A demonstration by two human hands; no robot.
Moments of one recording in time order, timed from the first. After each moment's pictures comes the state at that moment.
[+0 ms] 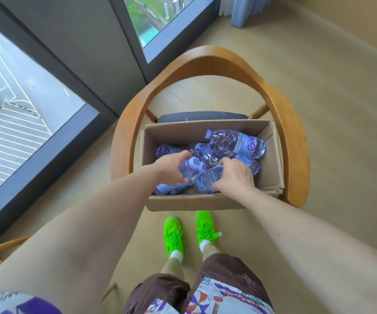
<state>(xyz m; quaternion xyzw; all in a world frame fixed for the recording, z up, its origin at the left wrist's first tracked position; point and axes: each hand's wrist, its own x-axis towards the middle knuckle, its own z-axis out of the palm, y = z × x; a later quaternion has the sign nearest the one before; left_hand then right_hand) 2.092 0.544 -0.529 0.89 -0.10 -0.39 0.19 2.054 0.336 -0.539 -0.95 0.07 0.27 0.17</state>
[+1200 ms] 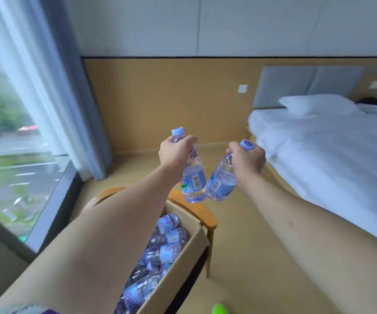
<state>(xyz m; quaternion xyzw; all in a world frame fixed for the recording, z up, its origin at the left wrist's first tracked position) 2.062 0.362 -0.215 0.63 -0.16 -0.30 0.70 1.926 0.275 -0.218 -0.53 0.50 -0.49 0.47</state>
